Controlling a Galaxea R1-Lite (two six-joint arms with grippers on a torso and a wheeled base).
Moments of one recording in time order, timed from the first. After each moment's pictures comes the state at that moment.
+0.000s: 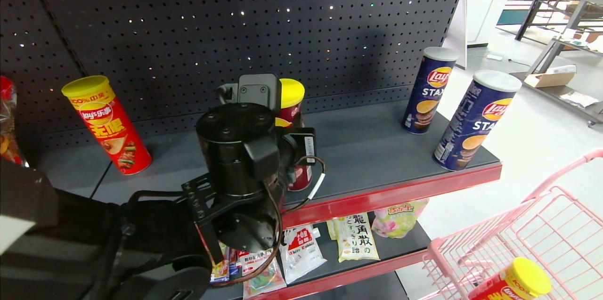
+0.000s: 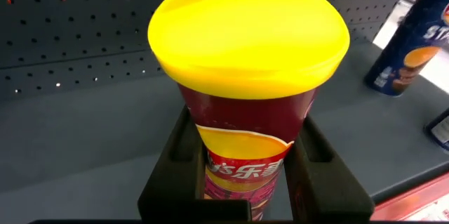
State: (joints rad) left arm -0.90 1.87 -0.88 -1.02 0.75 -0.08; right arm -0.04 0.08 -0.27 0.28 -0.14 -0.19
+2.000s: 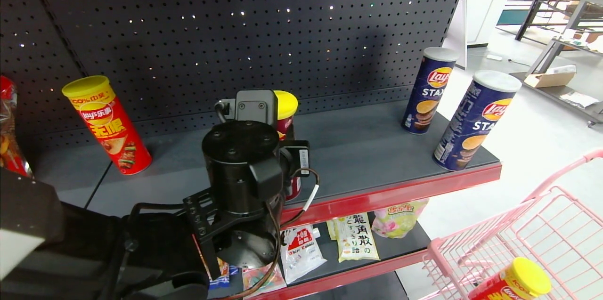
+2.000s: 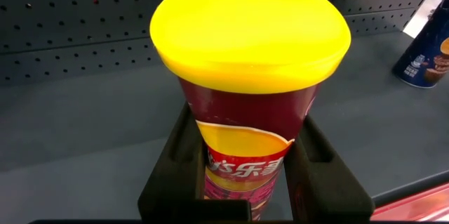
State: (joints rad) left arm -0.92 1.88 -0.82 -1.02 0.82 -0.09; right arm -0.04 0.07 -0.27 0.28 -0.16 -0.18
